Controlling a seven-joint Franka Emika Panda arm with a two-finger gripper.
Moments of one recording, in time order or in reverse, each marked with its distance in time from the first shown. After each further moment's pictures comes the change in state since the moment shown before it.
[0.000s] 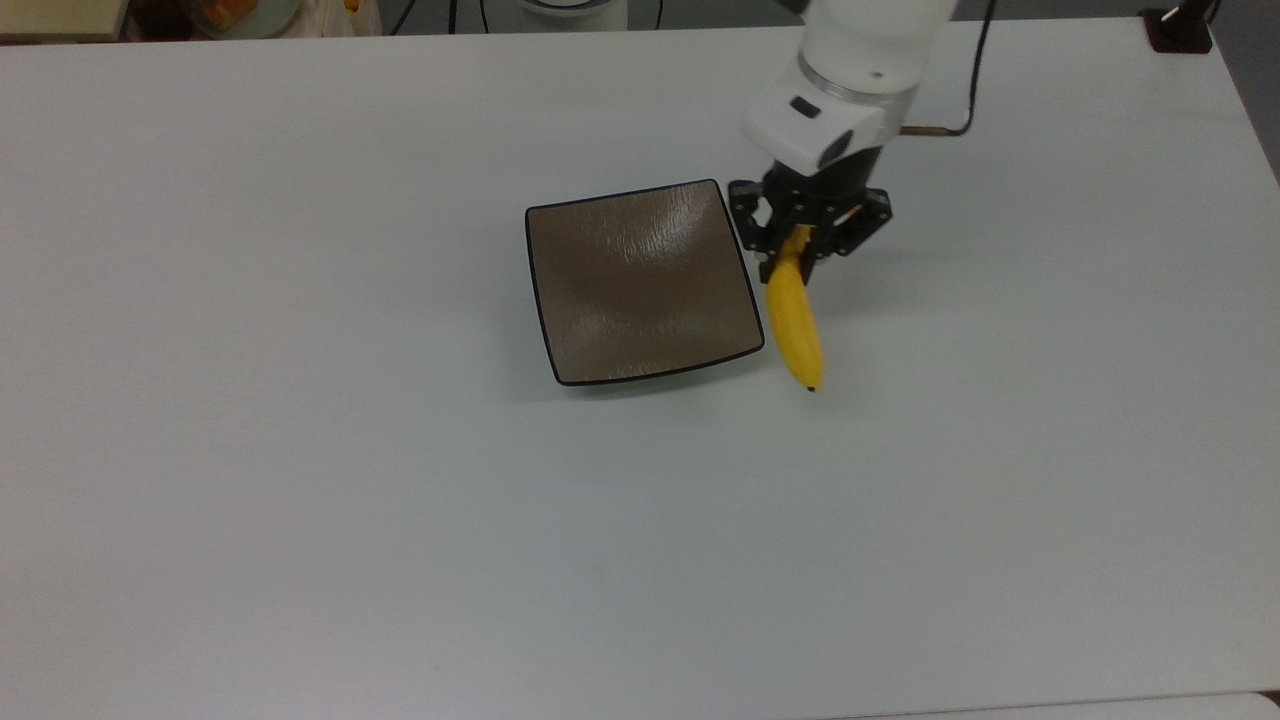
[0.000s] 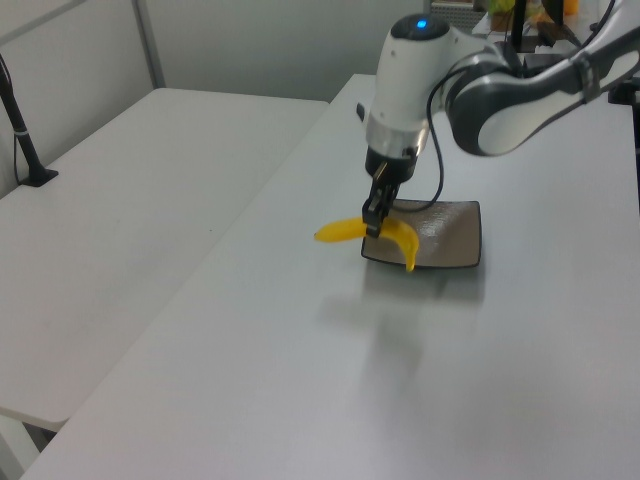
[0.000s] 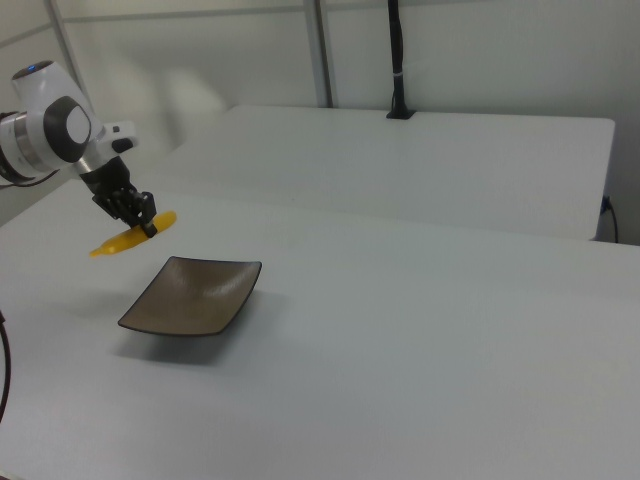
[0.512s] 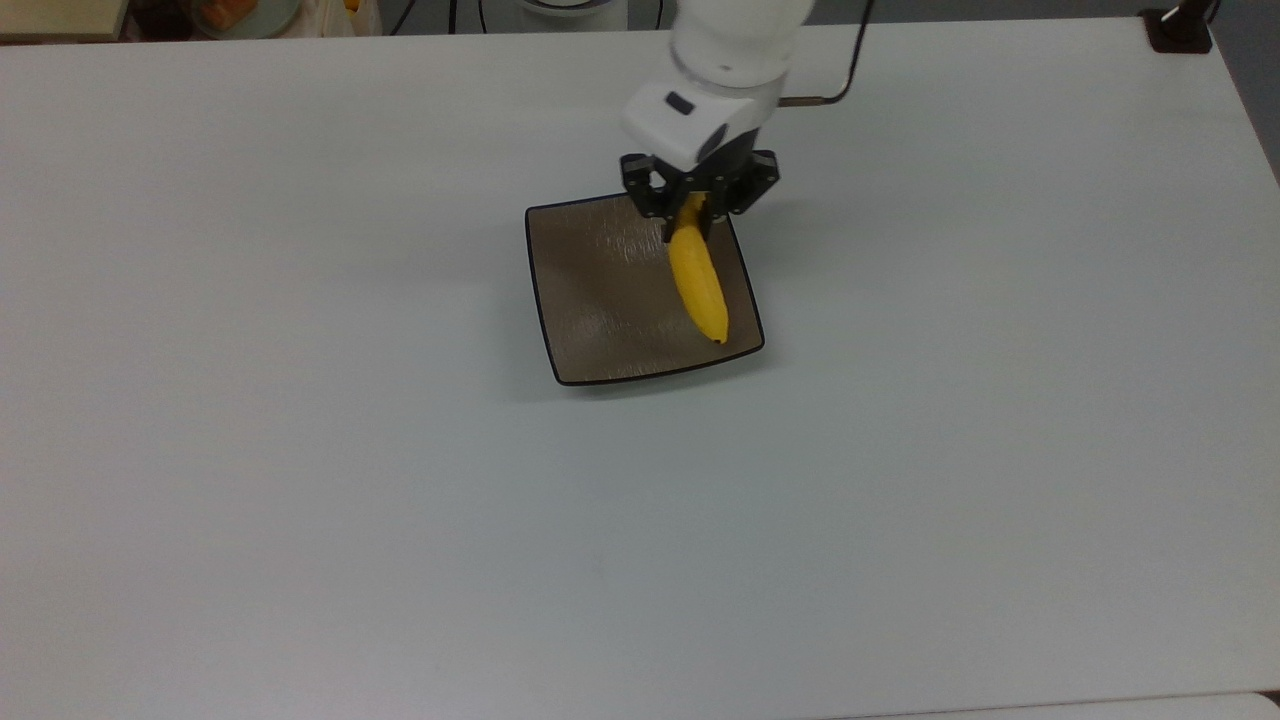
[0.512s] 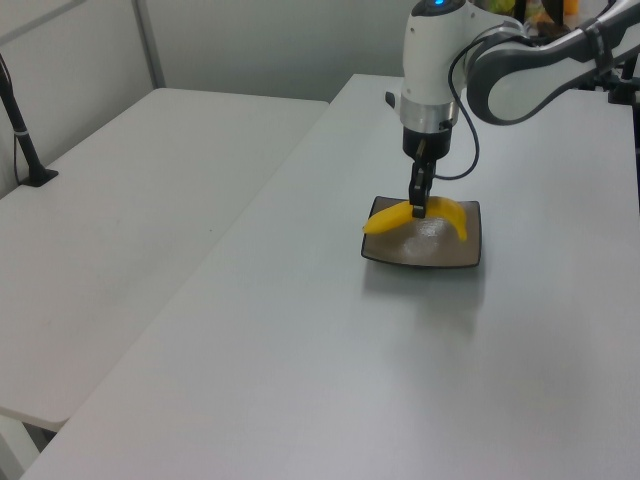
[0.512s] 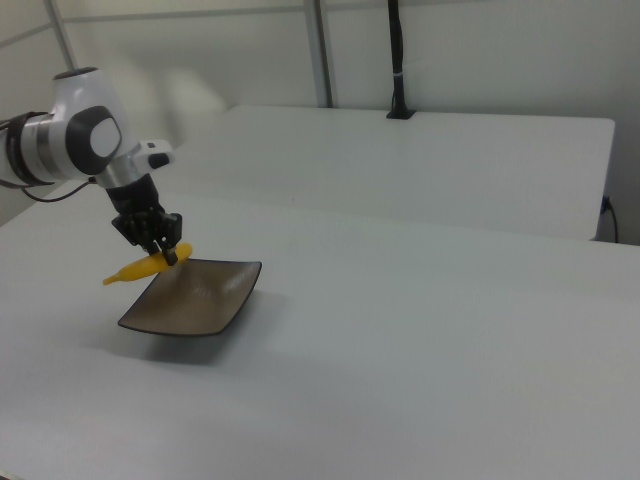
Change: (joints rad) arm -0.023 -0.123 -0.118 -0.163 0.145 -0.077 -0.305
